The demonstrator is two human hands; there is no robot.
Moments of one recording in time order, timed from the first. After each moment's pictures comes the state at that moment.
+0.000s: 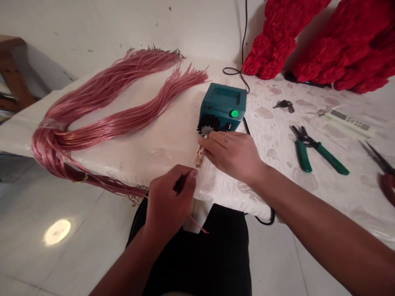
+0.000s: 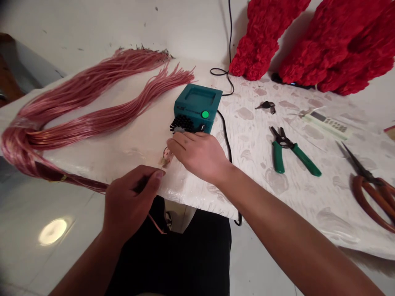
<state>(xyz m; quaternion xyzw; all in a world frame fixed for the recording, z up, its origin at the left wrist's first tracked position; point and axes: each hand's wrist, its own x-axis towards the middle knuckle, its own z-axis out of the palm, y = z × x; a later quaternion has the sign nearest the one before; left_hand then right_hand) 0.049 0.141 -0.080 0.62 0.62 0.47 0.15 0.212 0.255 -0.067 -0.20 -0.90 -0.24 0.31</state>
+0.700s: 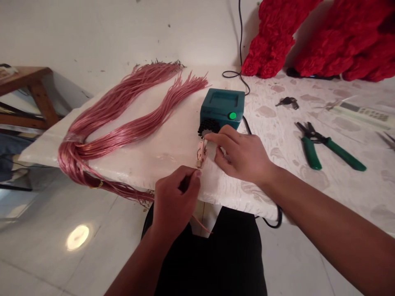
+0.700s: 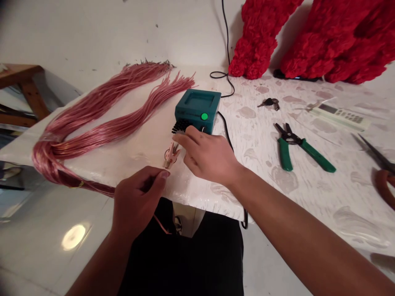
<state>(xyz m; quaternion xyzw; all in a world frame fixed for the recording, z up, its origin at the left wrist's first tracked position) 0.053 0.143 -0.069 0.61 0.64 0.44 0.16 0.228 0.249 -0.071 -0.29 -0.89 -0.15 0.33</state>
